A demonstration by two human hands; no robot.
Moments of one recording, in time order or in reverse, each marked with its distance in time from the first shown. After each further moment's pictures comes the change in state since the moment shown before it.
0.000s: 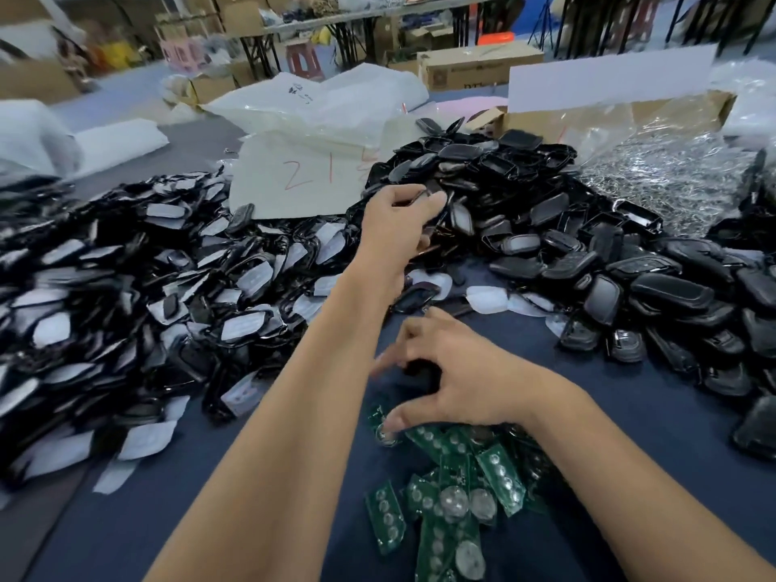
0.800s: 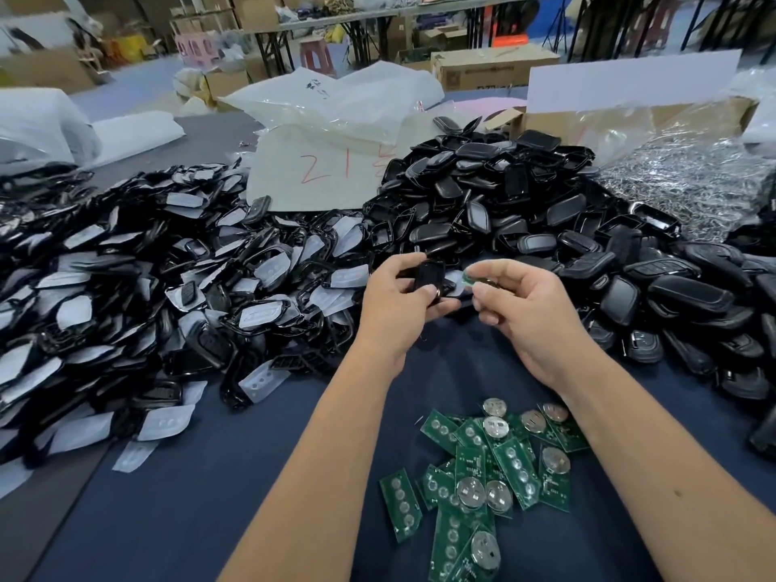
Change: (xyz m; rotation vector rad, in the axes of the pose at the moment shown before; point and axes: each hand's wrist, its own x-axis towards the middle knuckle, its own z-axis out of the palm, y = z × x) left_hand -0.073 -0.046 -0.031 -0.056 0.019 -0.094; right_hand 0.008 0.053 -0.004 1.051 0.715 0.169
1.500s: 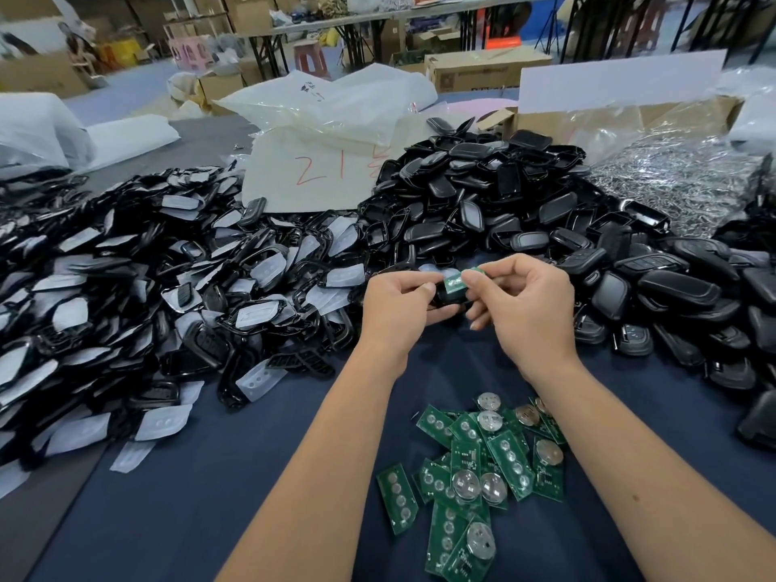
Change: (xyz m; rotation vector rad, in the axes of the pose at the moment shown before) left_hand -0.005 -0.002 0.007 0.048 -0.011 -0.036; right_hand -0.010 -0.001 0.011 -0.280 0.236 -0.226
